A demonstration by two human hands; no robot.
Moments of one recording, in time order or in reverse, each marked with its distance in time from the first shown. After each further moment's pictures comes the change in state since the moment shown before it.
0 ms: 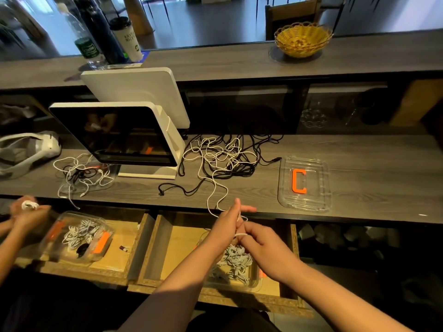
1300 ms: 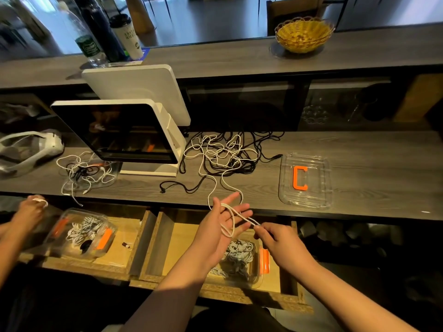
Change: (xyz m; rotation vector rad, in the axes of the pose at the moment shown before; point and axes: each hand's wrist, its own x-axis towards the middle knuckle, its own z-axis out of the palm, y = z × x) left_hand -0.021 -0.002 -0.003 -0.693 0.043 -0.029; right_hand 0.002 0.052 -0.017 -0.334 0.178 0.128
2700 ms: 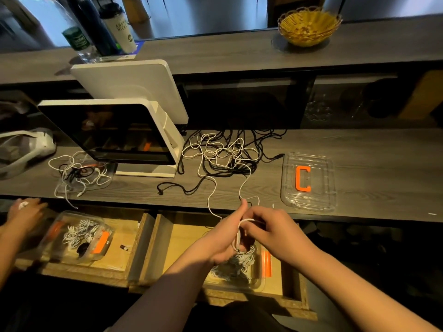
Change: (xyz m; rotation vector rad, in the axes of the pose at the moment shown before) left_hand 0.030 0.007 0.007 0.272 -0.224 -0.352; right_hand 0.029 -0.045 -0.028 0.044 -0.064 -0.284
